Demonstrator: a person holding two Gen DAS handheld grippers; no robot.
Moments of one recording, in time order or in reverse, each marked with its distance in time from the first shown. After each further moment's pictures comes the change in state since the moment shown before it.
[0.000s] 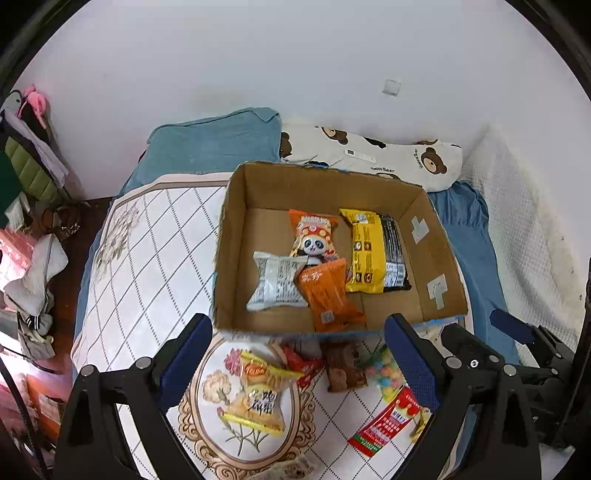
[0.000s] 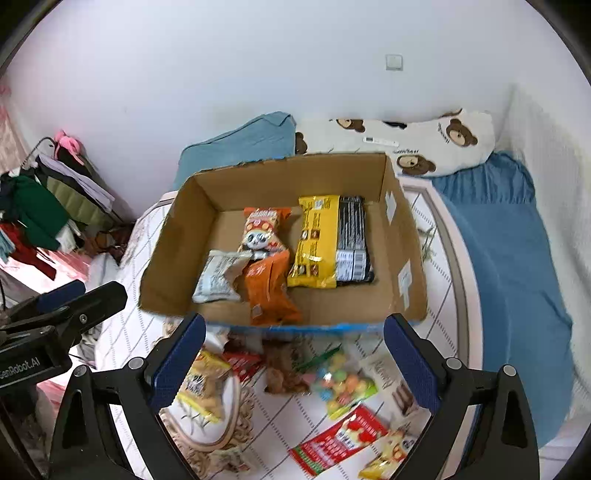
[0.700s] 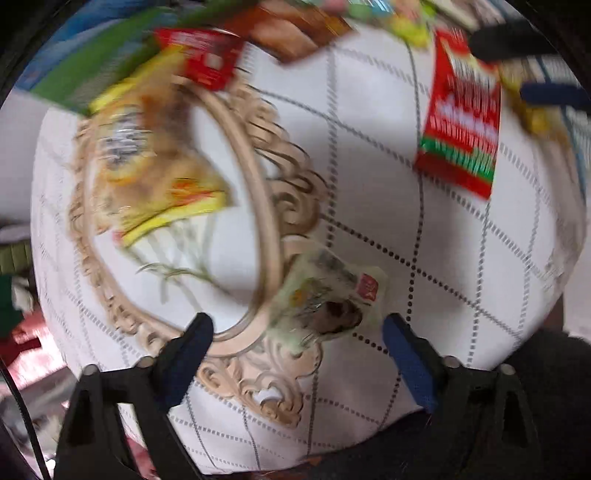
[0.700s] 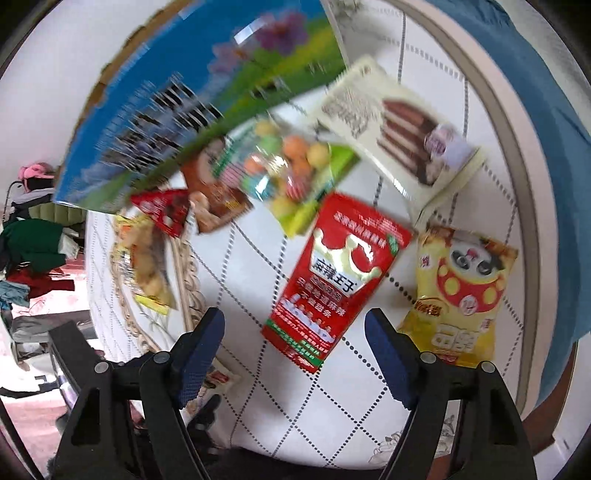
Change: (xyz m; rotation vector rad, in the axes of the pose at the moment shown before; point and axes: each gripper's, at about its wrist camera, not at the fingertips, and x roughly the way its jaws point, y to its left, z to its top) left arm 0.151 -0.038 -0.251 0.585 0.553 0.141; right arm 0.100 -0.082 -0.182 0.340 0.379 0.071
